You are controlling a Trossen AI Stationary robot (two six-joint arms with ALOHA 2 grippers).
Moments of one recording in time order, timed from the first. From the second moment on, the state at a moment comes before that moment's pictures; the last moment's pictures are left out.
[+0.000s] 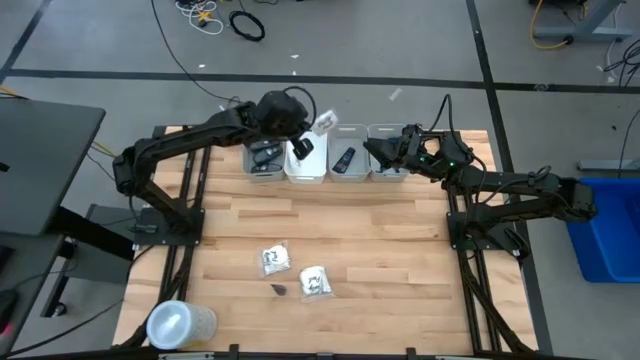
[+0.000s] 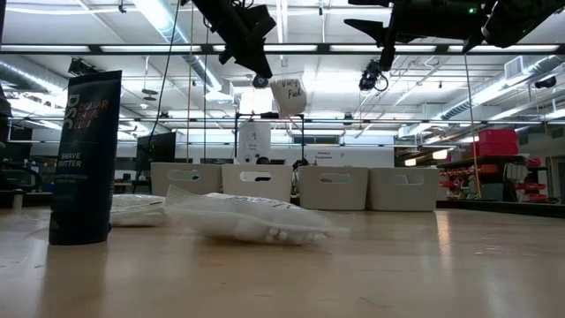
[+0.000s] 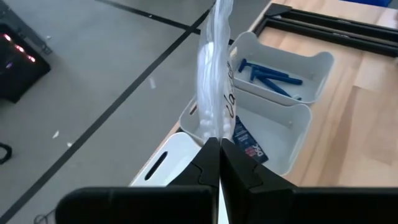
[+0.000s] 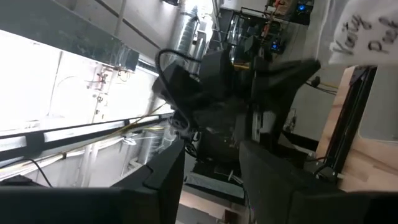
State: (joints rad) left arm 0.42 1.55 1.49 -0.55 -0.24 0.01; right arm -0.35 1.07 0.60 0.74 -0.11 1.35
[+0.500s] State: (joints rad) left arm 0.47 1.56 1.46 -0.62 -0.20 -0.09; right arm -0.35 1.07 0.60 0.74 -0.11 1.32
